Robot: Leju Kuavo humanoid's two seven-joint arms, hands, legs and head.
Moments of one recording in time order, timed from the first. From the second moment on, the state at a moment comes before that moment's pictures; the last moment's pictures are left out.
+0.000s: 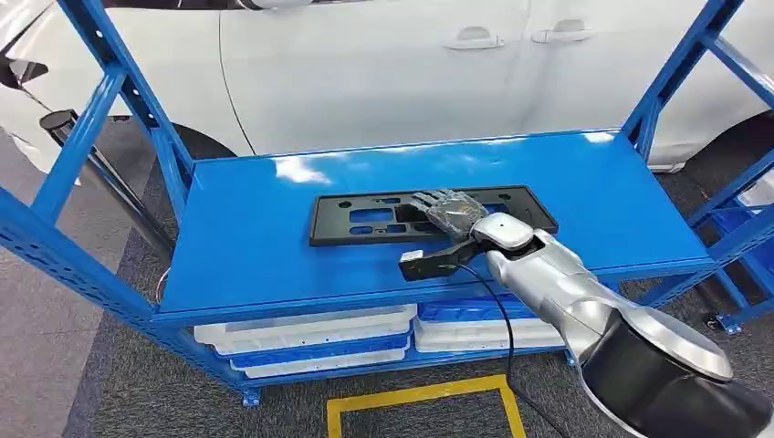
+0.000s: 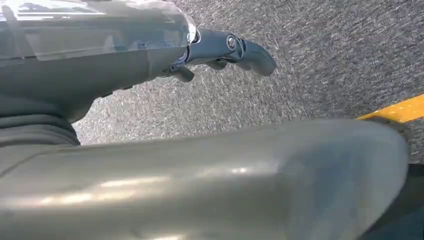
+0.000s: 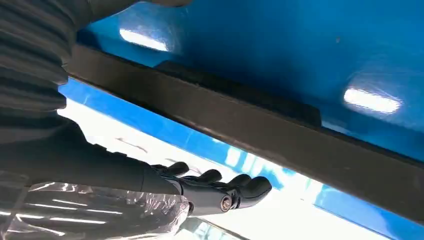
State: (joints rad) left arm -0.11 -0.05 -1.27 -0.14 1.00 0.22 -0.05; right arm -1.03 -0.11 1.14 -0.42 0.86 -0.11 -0.27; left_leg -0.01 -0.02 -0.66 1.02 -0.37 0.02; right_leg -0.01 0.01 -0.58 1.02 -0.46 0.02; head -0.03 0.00
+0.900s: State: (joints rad) left arm -0.11 -0.05 -1.27 -0.14 1.01 0.22 -0.07; right arm -1.03 -0.11 1.13 -0.39 0.84 -0.12 -0.29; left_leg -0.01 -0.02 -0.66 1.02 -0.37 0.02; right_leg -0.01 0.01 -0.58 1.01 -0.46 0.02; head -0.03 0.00
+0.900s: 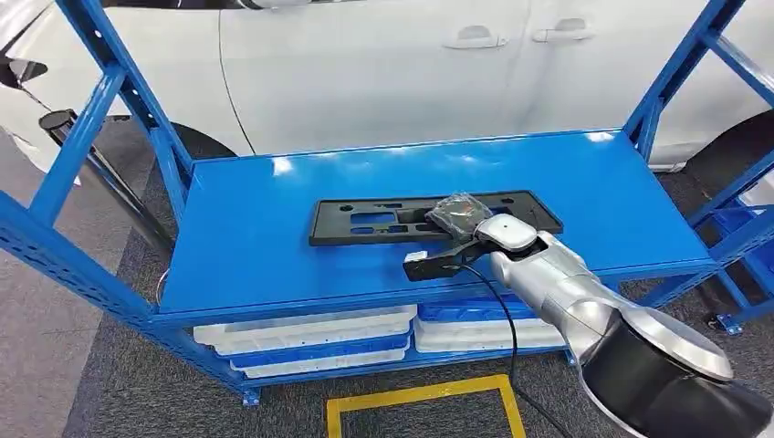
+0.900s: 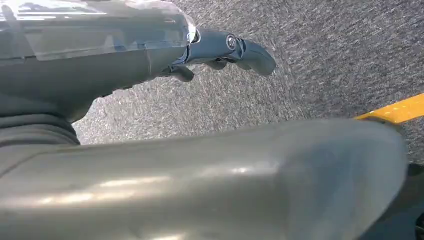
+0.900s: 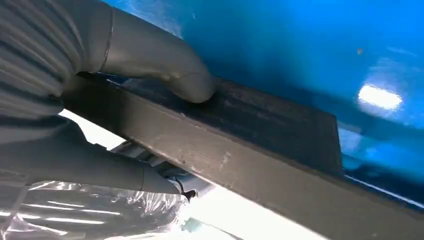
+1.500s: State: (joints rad) left arm -0.11 -0.05 -1.28 -0.14 1.02 0.22 -0.08; right arm -1.03 -0.13 1.08 -0.41 0.73 -0.14 -0.38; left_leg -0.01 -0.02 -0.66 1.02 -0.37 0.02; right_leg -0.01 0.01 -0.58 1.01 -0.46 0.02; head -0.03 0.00
